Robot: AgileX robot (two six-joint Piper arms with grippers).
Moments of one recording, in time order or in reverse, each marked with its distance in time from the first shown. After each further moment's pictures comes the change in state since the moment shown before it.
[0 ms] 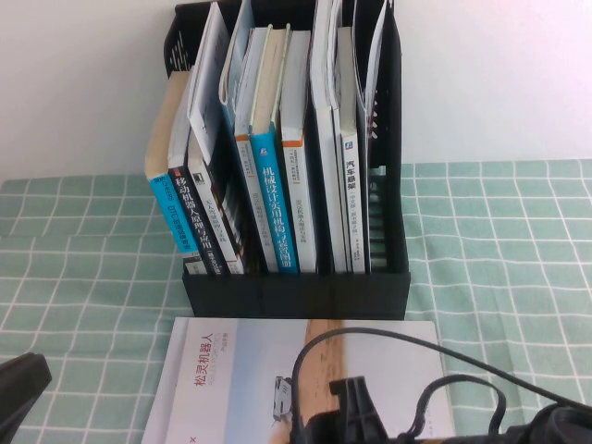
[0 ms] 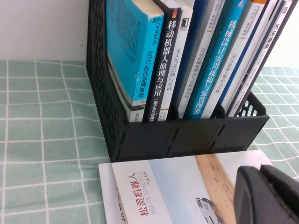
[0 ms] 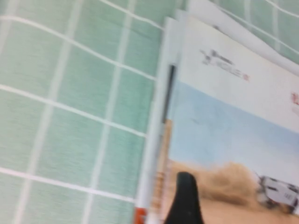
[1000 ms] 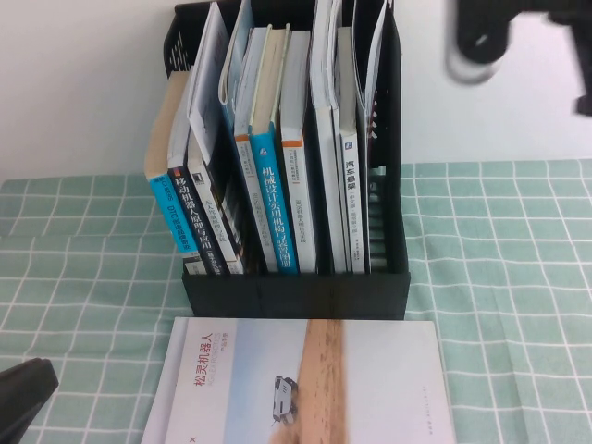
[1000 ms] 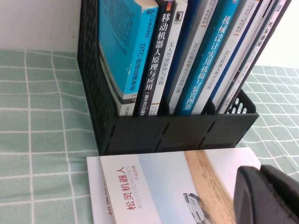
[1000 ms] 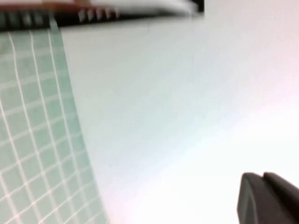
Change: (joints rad) right arm -0.251 -0.082 -0.954 -1.124 1.081 0.462; left arm 0.000 0.000 0.000 -0.046 -0.002 0.000
